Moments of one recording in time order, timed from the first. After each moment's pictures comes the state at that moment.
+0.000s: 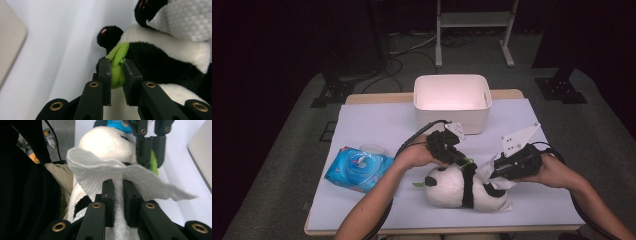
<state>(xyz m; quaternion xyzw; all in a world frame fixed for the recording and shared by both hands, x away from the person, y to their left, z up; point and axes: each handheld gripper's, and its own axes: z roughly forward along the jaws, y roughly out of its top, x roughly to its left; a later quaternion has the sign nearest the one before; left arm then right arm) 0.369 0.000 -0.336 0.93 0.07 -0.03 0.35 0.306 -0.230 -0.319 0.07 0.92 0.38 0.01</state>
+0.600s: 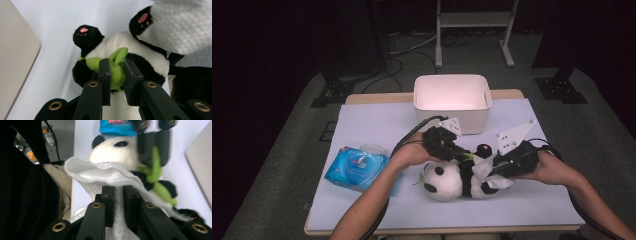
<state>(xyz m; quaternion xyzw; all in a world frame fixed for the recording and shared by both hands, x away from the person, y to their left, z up) 0.359 0.010 -0.320 0.92 0.06 0.00 0.38 0.307 -0.218 -0.306 0.06 0.93 0.37 0.02</state>
